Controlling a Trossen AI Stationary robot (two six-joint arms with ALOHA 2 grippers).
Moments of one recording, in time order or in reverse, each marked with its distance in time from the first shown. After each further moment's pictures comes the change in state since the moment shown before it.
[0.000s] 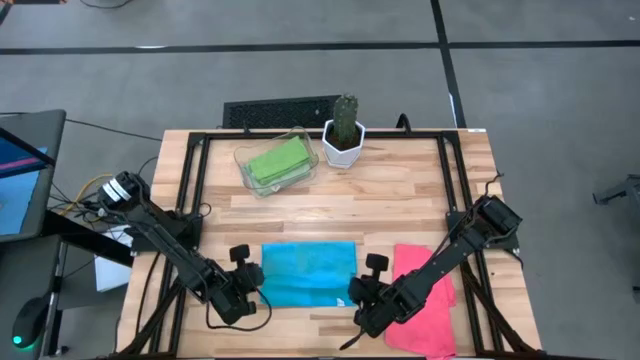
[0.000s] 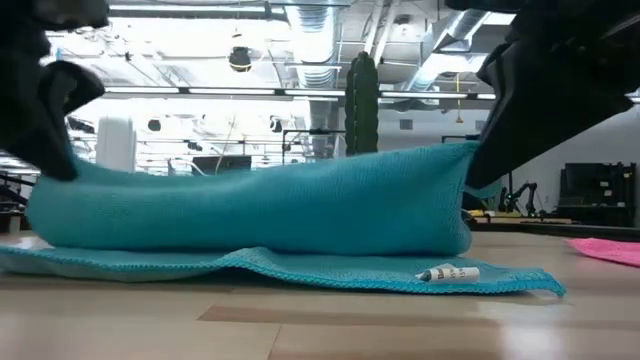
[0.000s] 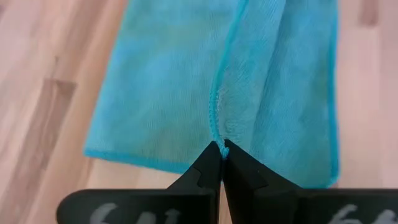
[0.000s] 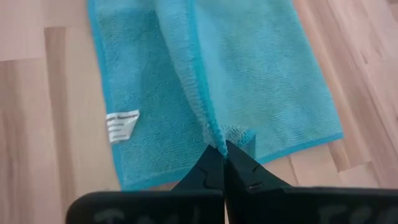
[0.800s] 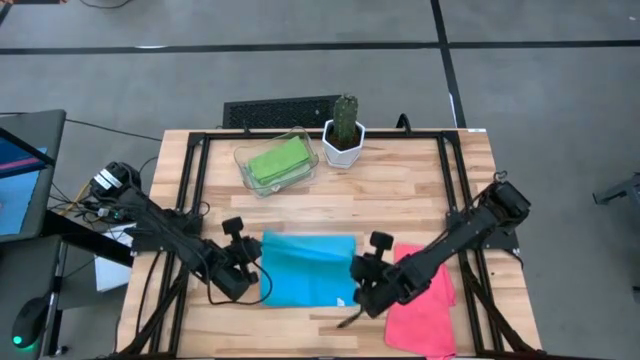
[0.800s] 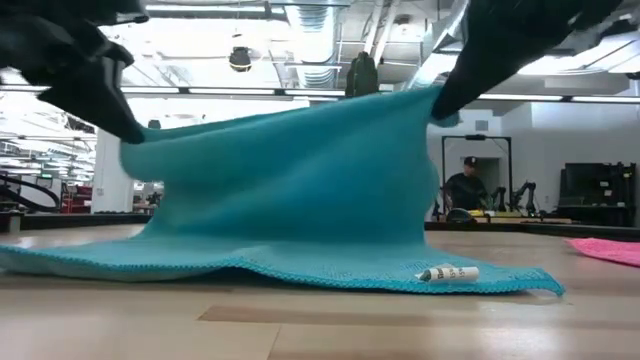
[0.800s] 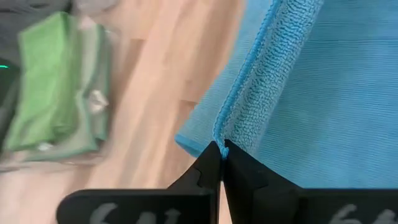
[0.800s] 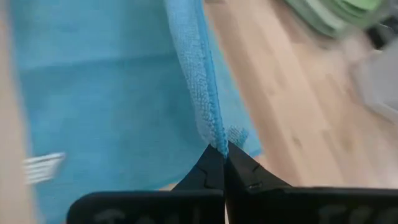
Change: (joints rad) left arm 0.128 -0.140 -0.003 -0.265 -0.174 0.071; right arm -0.079 -0.146 0.000 -0.132 0.111 -0.059
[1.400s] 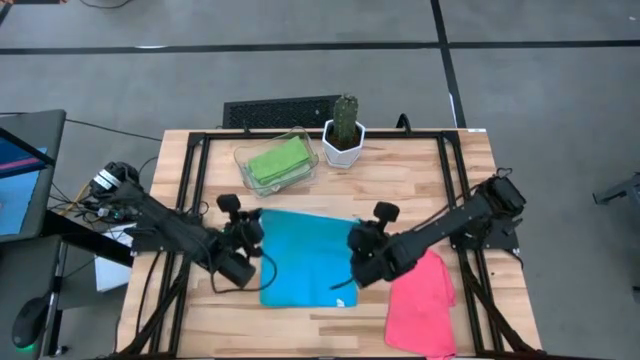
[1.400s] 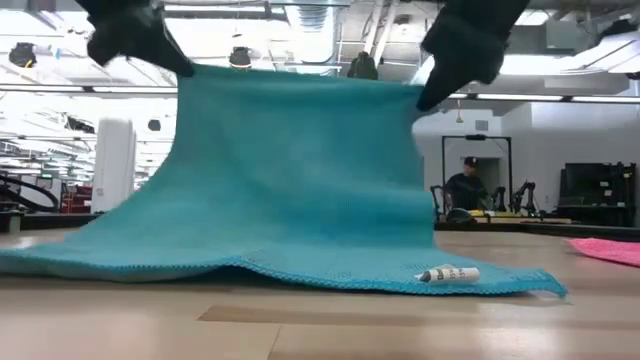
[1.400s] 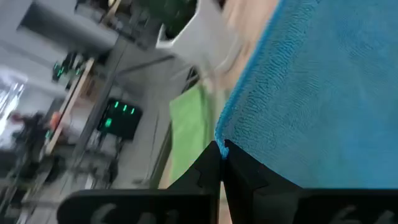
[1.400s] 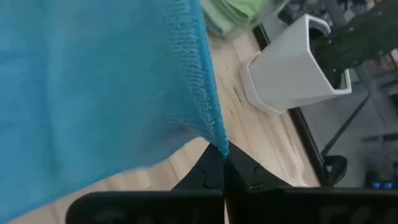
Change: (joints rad) left arm 0.099 0.000 0.202 -0.351 -0.365 0.143; right arm -0.146 0.000 0.093 -0.347 0.178 0.004
